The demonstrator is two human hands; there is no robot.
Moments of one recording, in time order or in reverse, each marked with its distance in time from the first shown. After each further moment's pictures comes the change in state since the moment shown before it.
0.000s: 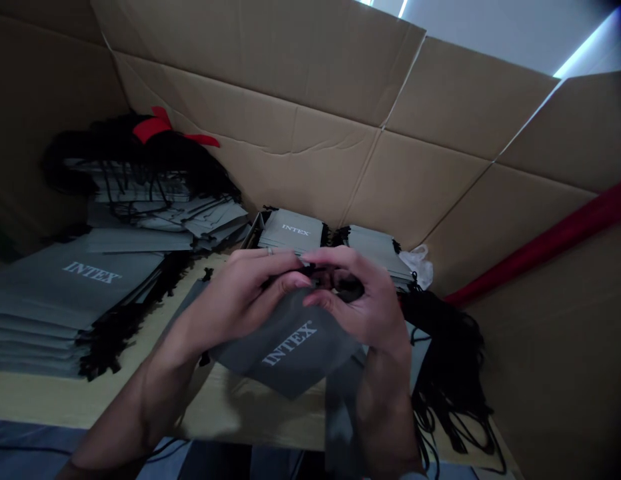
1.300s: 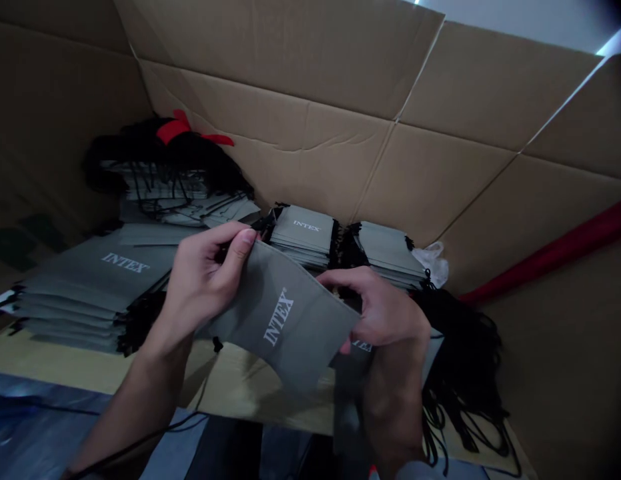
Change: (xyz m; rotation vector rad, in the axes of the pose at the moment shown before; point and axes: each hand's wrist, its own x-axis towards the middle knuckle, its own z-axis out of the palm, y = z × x) left_hand -0.030 -0.004 -0.023 0.231 0.392 -0.424; right_hand -0.001 0.007 -0.027 0.034 -0.454 0.216
